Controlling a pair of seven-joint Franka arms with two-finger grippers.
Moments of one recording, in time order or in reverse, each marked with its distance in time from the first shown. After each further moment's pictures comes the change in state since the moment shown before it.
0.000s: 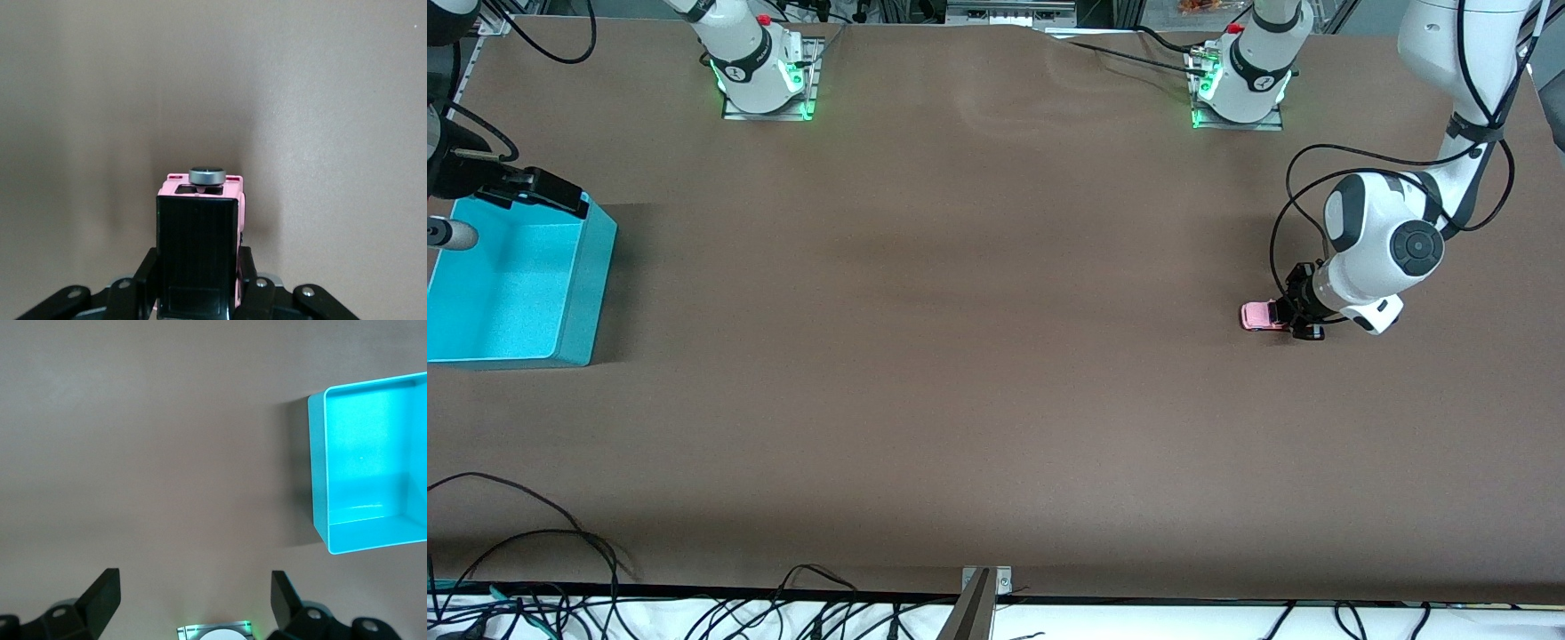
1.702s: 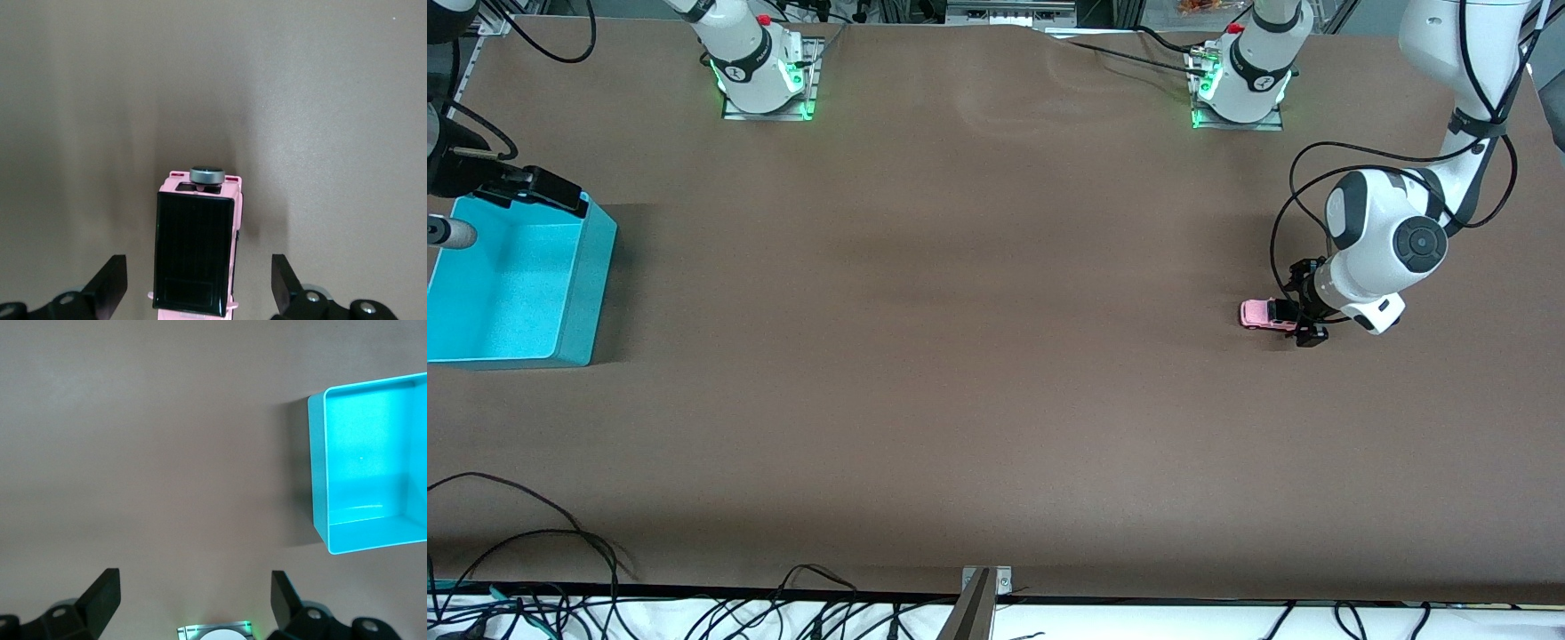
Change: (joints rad) left arm -0.004 -0.017 0.000 -0.003 -0.015 -0.004 0.049; right arm 0.000 -0.003 0.000 0.000 0.000 0.000 0.000
